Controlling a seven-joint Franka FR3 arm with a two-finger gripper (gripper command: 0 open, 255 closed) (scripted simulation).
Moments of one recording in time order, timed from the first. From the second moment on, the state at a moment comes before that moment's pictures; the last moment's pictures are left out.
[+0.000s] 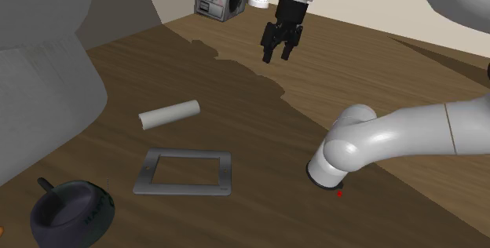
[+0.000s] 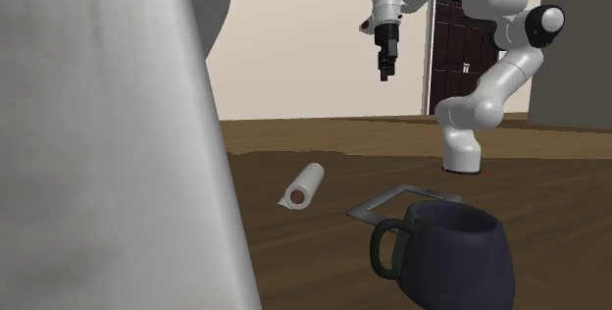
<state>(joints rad) -0.01 -0.83 -0.03 -2.35 0.09 1.49 0.13</state>
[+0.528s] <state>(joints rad) 0.06 -0.65 -0.07 -2.34 0.06 1.66 -0.07</state>
